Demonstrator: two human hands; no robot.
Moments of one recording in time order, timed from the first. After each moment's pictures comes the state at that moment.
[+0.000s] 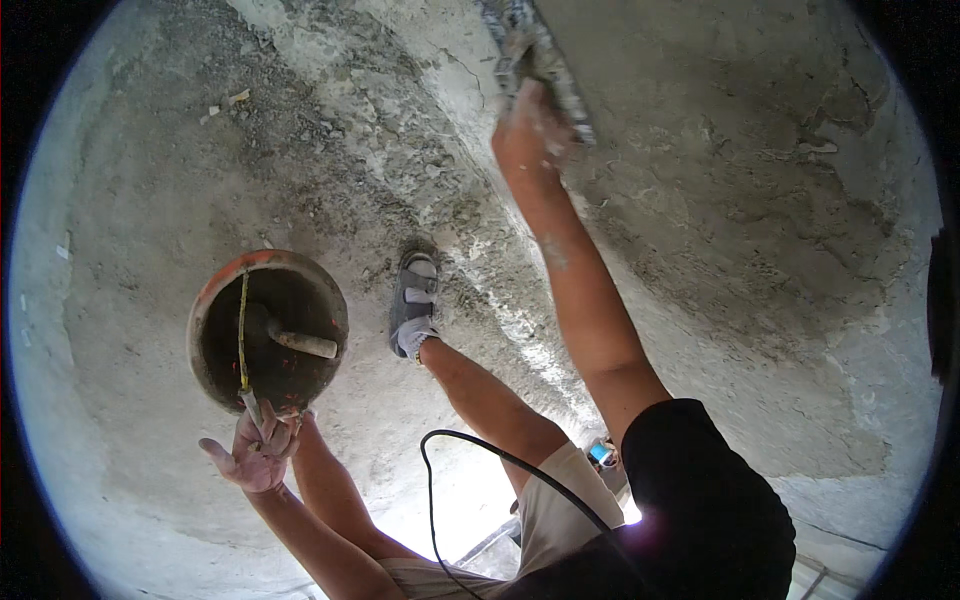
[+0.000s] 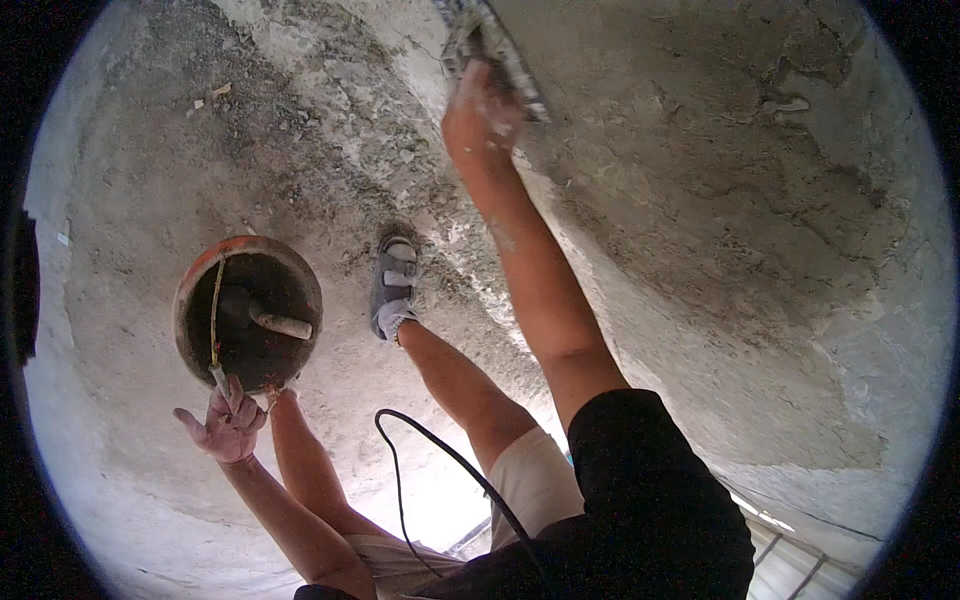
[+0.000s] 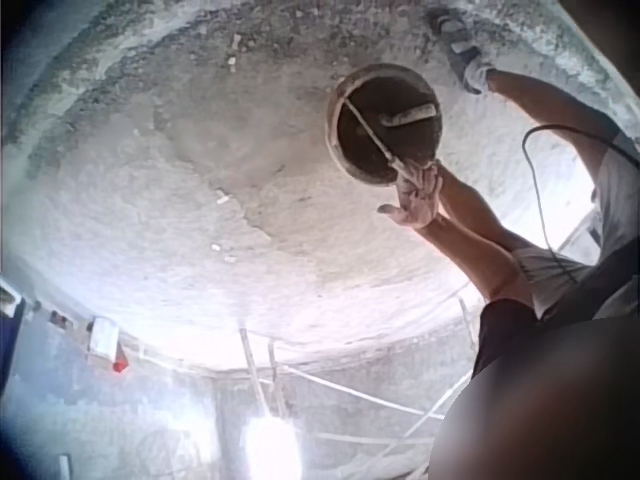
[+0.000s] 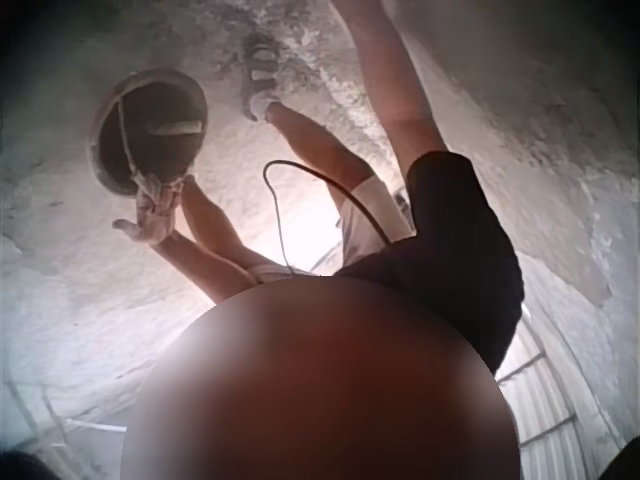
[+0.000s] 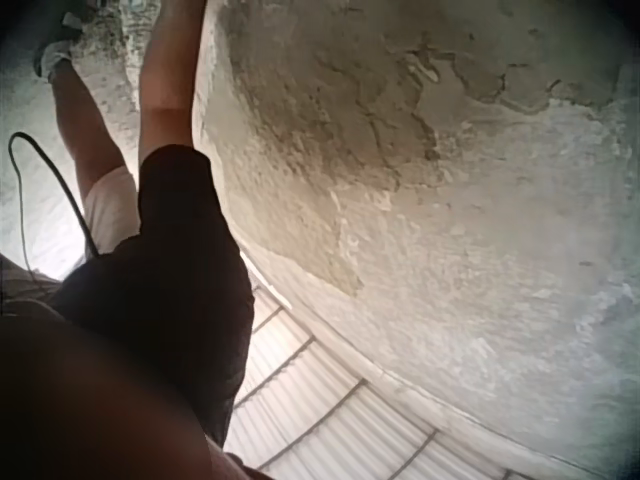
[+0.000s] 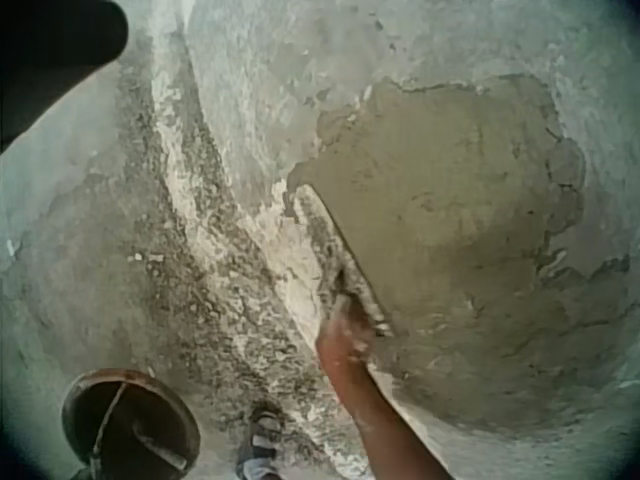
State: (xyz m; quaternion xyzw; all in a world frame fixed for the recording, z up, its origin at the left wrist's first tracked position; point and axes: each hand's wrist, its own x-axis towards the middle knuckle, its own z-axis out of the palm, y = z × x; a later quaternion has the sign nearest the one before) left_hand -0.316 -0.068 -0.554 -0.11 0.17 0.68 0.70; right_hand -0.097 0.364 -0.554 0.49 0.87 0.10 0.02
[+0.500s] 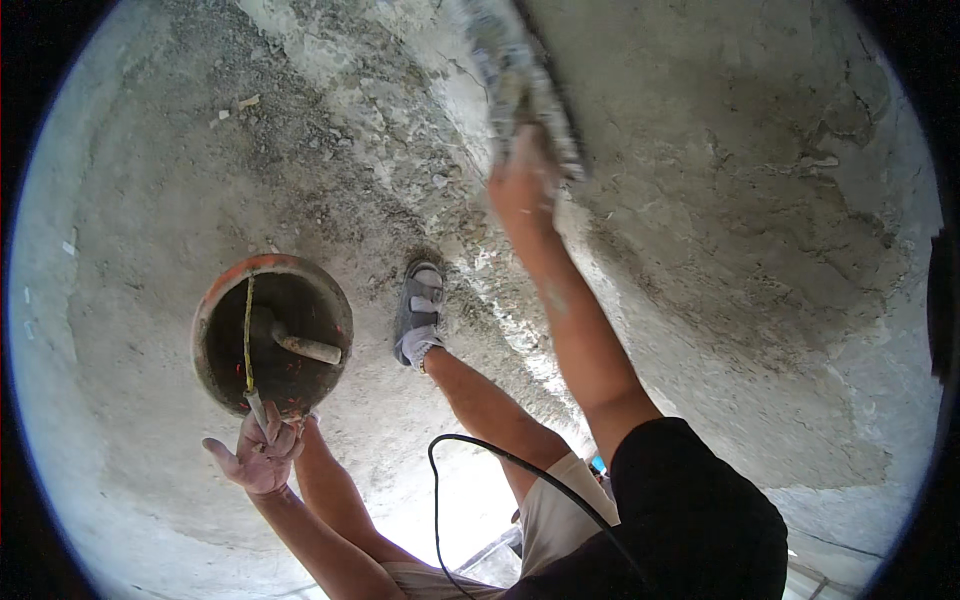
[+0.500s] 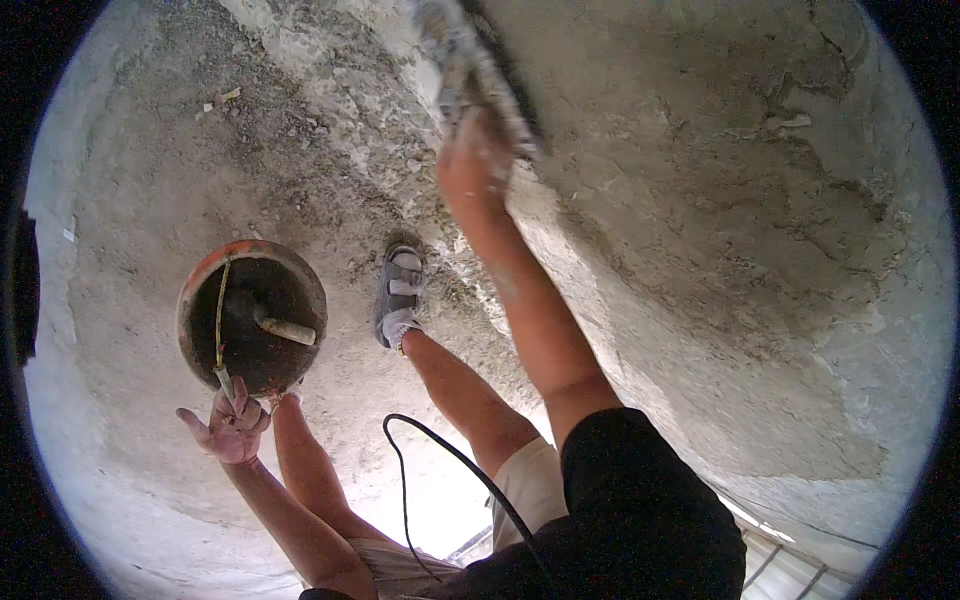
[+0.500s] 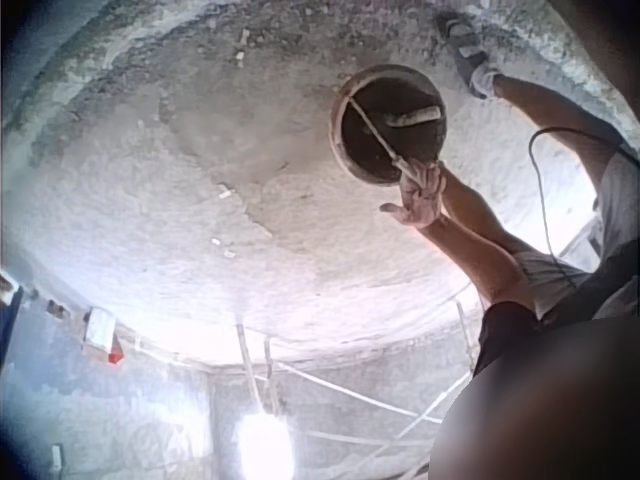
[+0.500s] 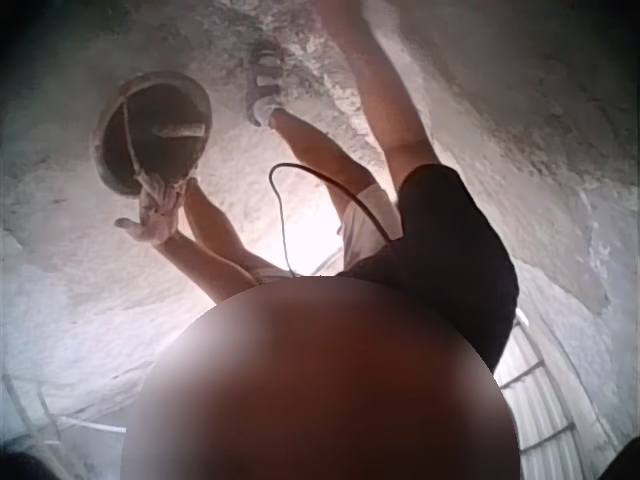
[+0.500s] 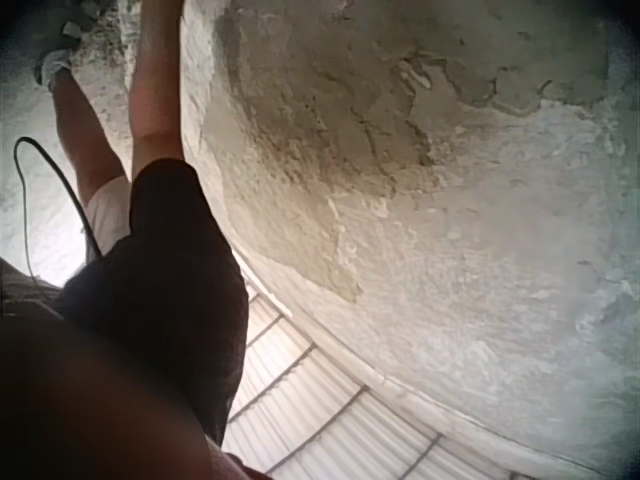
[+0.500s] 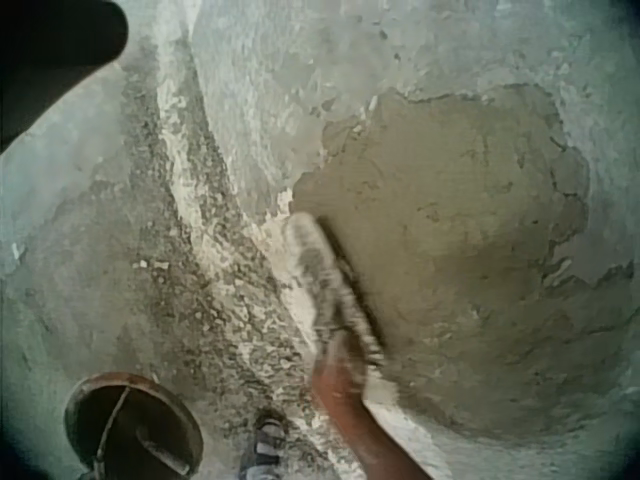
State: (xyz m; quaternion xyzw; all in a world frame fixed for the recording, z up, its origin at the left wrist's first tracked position) left_hand -0.317 -0.068 -0.548 -0.11 0.21 0.68 0.69; right_hand -0.088 0.319 -0.559 0.46 0.88 0.07 -0.06
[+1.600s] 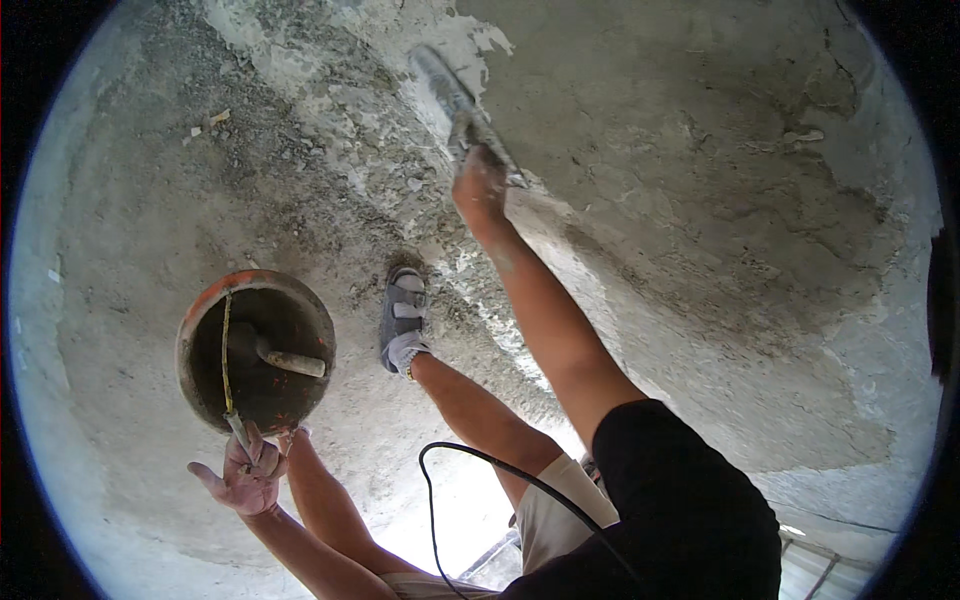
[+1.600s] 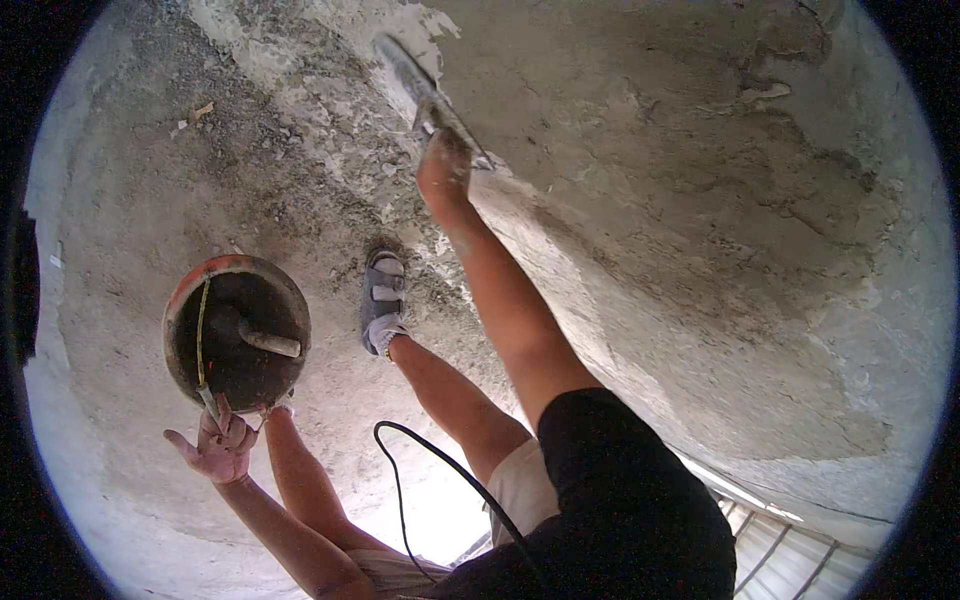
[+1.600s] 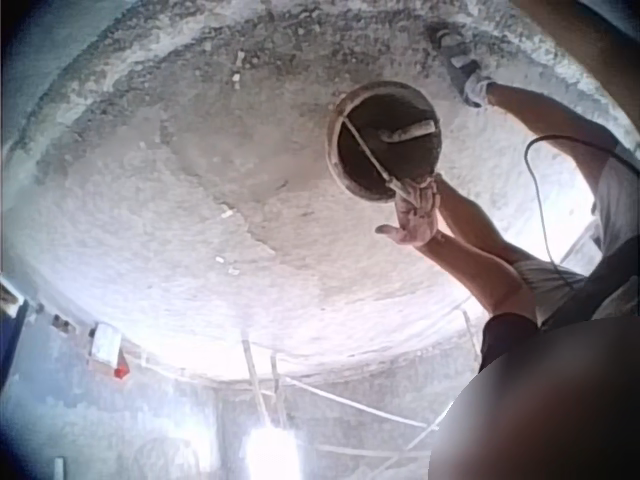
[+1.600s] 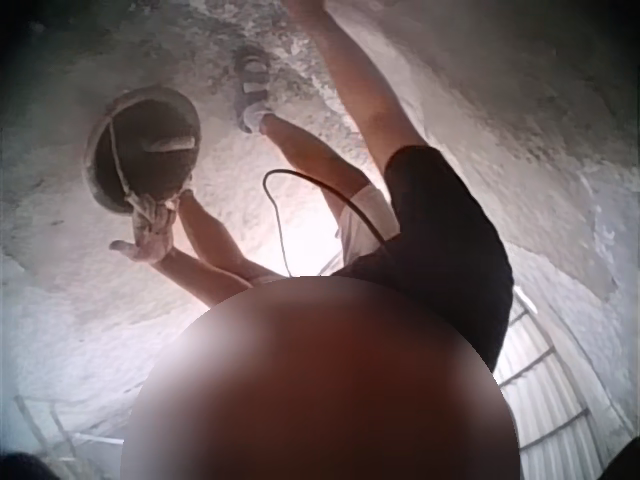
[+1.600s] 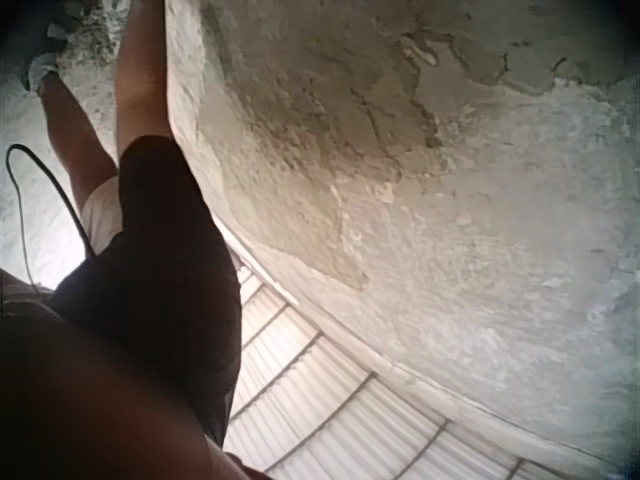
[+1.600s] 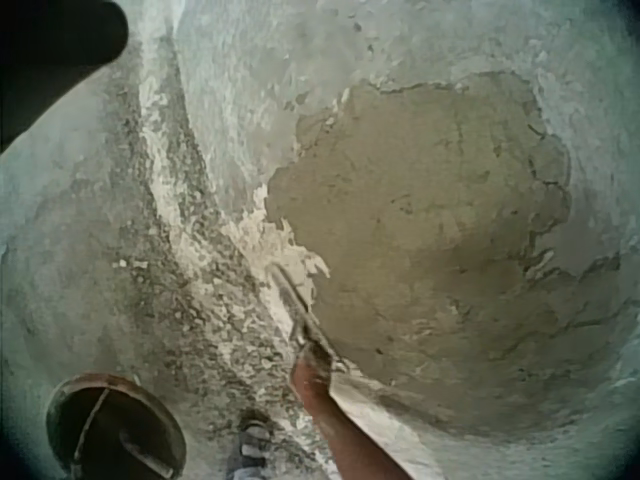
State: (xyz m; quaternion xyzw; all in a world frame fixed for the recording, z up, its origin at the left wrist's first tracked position) left_hand -0.314 -0.064 -0.545 -0.14 0.24 0.68 0.68; right_hand -0.022 0.340 -0.647 0.56 0.82 0.03 0.13
